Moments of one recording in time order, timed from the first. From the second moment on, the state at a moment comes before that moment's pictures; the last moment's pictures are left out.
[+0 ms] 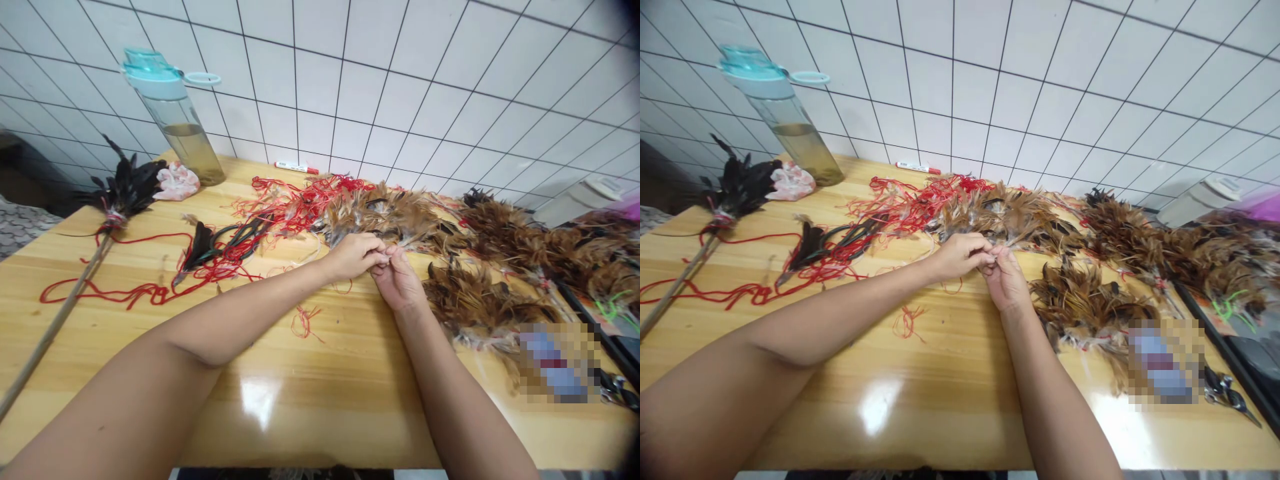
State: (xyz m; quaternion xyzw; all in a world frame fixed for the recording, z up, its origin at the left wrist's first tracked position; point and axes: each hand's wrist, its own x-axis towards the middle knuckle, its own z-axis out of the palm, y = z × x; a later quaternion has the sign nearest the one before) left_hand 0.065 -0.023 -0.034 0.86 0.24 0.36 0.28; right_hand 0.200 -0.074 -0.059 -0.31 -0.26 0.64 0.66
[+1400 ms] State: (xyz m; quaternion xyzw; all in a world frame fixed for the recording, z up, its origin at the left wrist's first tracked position) left_hand 0.046 0.002 -0.022 0.61 0.32 0.30 0.66; right_hand 0.198 -0.073 -0.060 -0.44 -0.28 0.52 0.68
